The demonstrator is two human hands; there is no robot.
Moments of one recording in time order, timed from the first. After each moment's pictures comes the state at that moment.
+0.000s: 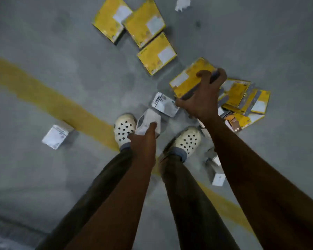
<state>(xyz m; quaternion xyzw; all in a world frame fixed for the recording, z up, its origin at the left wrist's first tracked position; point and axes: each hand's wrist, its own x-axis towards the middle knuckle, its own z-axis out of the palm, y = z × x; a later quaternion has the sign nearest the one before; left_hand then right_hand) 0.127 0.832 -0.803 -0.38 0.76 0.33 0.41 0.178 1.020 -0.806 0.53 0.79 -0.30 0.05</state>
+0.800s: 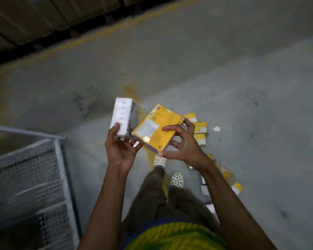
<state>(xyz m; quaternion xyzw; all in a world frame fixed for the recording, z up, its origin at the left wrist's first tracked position) 0.023 0.615 -0.161 -0.33 0.40 0.84 0.17 0.076 0.824 -0.178 0.10 0.69 -0.71 0.09</state>
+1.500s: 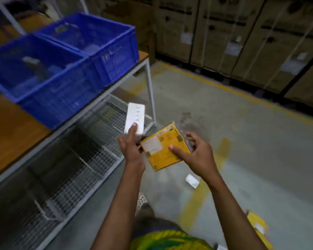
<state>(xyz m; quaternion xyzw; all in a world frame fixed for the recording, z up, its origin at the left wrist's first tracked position) 0.180 0.355 -0.076 -0.46 0.29 0.73 -0.41 0.085 0.519 -0.051 -0.24 0.78 -0.54 0.21</state>
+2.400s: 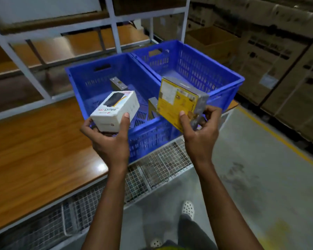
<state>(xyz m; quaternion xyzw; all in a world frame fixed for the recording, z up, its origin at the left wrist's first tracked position) 0.270 0.002 0.012 -0.52 0.42 0.31 -0.68 0.099 0.068 0.027 -0.35 0.64 -0.69 0.04</state>
